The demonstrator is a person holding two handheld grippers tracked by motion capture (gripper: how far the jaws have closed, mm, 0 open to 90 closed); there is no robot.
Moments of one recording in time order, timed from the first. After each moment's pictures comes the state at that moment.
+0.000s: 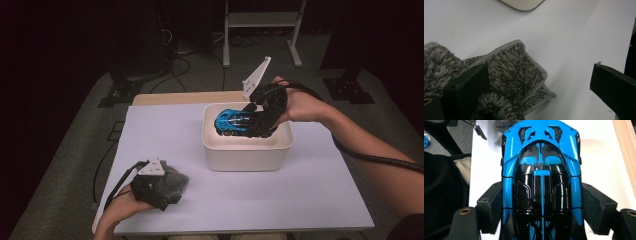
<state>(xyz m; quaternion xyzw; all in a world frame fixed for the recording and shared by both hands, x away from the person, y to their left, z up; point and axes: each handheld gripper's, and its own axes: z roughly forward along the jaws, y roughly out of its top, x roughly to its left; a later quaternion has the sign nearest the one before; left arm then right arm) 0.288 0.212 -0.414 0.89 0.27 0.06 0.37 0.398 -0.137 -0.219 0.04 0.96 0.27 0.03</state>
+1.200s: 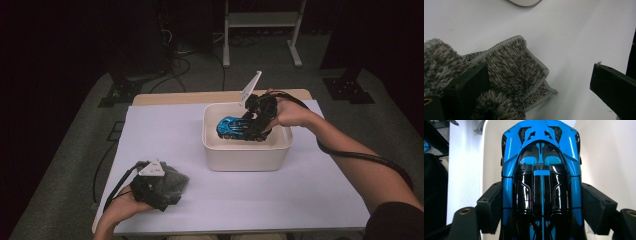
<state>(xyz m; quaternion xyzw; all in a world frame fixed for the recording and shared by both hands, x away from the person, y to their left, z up) 0.288 0.214 -0.417 0.89 0.27 0.06 0.36 0.446 -0.138 -0.289 0.08 0.96 0.25 -0.02</state>
